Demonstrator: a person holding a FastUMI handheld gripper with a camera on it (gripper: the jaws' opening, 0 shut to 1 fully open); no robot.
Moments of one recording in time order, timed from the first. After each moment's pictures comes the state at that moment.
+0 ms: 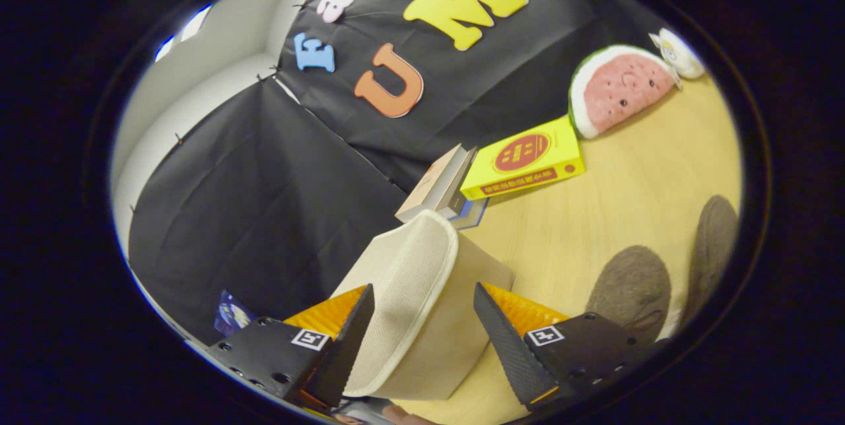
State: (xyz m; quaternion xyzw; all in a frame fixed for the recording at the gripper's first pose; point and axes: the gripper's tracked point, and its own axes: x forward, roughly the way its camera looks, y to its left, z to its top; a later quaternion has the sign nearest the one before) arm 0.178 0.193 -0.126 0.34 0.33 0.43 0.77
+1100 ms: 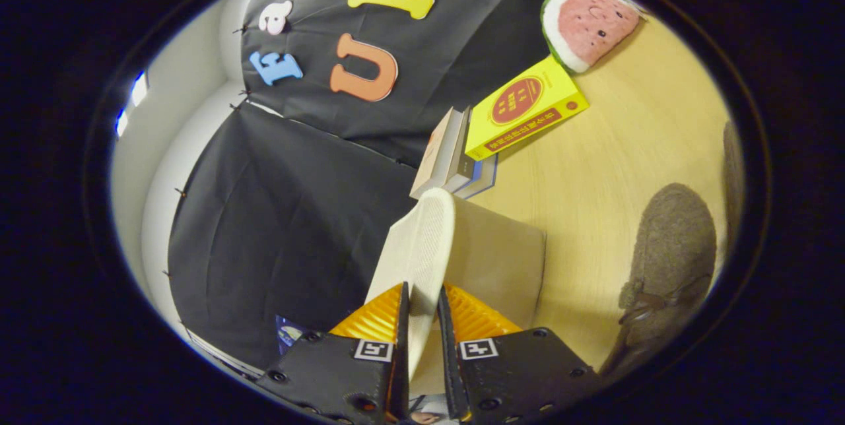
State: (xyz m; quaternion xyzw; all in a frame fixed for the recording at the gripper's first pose) arm 0.164 0.201 -0.108 0.39 0.39 0.43 0.71
